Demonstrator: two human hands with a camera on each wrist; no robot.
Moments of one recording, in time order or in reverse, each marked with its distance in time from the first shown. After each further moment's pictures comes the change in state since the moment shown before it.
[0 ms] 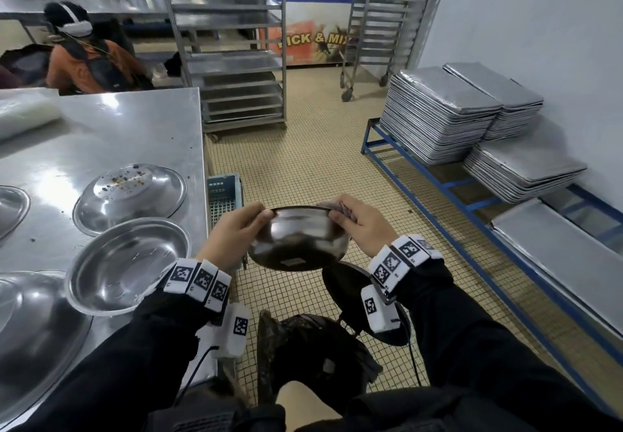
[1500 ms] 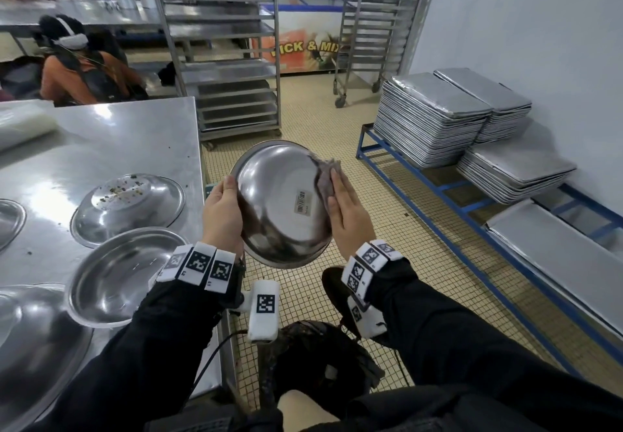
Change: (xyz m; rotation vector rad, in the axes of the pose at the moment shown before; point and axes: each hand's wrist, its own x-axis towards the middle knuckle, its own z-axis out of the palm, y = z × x) left_hand 0.022 0.037 -0.007 -0.814 0.478 -0.307; right_hand 0.021 -0.004 0.037 -0.232 0.384 -0.088
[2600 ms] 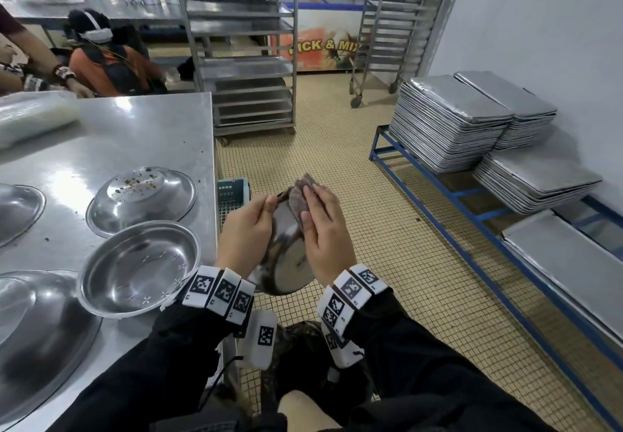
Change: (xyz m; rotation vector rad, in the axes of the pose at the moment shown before) left_hand -0.016 -0.023 -0.014 0.730 -0.158 0.527; right_hand -0.018 -0.045 0.037 0.029 0.093 -0.101
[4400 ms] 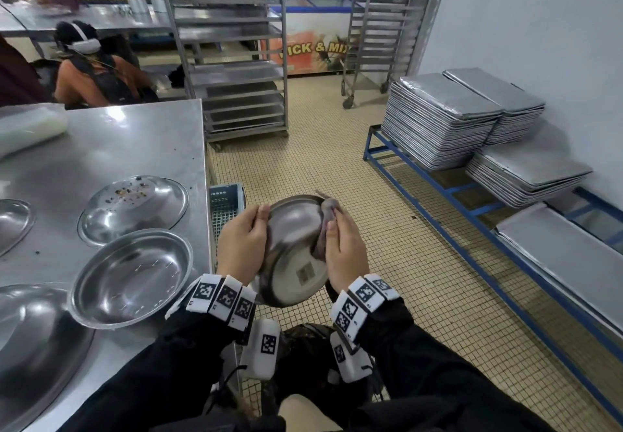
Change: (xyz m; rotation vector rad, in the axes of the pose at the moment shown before) left_hand -0.003 -0.007 0.019 0.002 0.032 -0.086; right_hand -0.020 0.025 -0.025 0.088 -0.045 0.430
